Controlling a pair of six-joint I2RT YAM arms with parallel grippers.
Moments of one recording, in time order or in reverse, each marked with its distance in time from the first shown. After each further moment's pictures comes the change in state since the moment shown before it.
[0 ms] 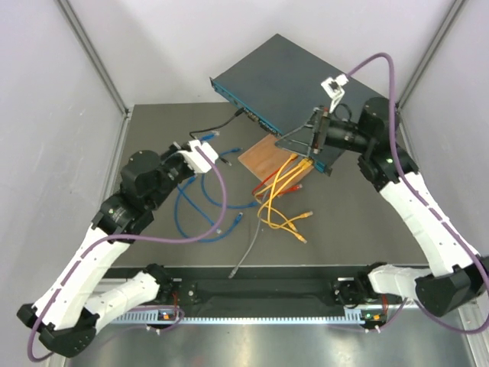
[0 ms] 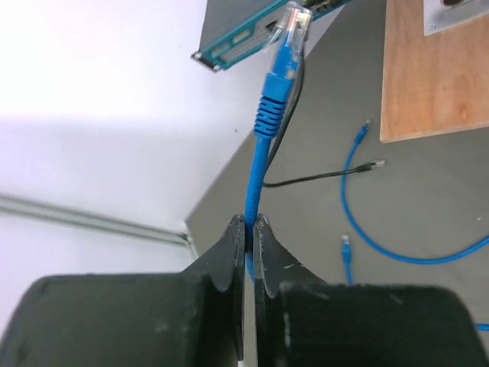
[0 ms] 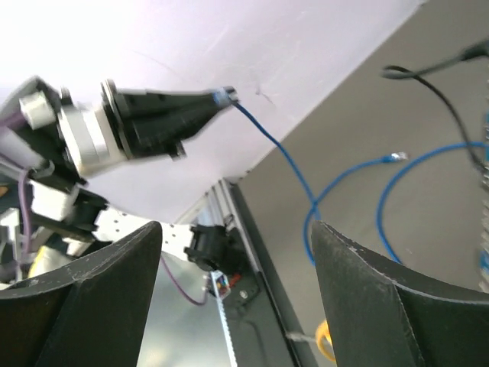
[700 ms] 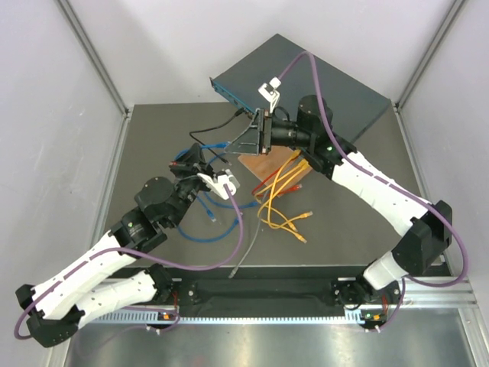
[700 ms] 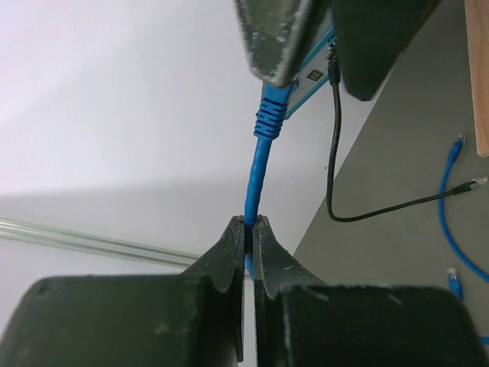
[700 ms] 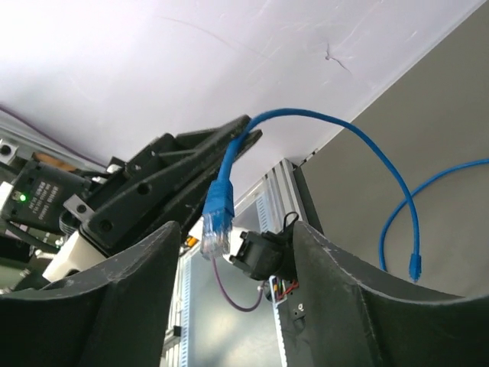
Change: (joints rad) left arm -0.320 -0.079 -0.238 0.369 -0.320 0.437; right arm 0.290 0.333 0.122 0.223 0.050 0.211
